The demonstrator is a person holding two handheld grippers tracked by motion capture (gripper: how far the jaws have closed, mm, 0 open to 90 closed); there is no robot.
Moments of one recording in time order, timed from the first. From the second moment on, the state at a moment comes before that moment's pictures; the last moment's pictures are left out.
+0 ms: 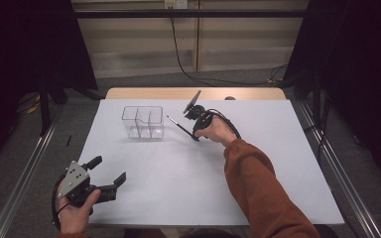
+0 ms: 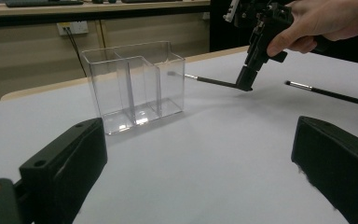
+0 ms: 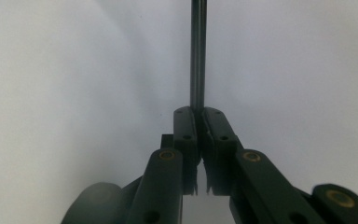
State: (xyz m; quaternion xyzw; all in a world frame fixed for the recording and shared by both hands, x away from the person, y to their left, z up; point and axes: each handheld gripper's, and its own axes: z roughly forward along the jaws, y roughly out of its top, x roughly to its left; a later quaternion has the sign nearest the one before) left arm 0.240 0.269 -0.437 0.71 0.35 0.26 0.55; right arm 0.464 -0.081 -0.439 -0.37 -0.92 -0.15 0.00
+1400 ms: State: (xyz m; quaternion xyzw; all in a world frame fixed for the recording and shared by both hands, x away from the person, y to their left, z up) left arm 0.240 0.270 -0.436 0.71 0.35 0.27 0.55; right arm 0.437 -0.110 -0.438 -0.39 -0.84 -0.37 -0.06
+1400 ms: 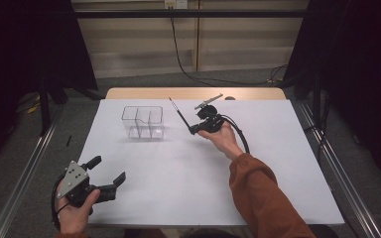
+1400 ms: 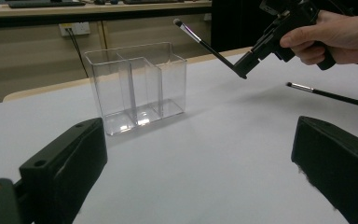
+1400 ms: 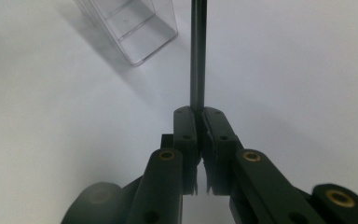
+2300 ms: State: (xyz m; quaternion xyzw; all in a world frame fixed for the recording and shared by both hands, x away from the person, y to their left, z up) left arm 0.240 0.270 -0.436 0.71 0.35 0.26 0.55; right arm 0.420 -0.125 -0.440 -0.36 -0.78 -0.50 -0.10
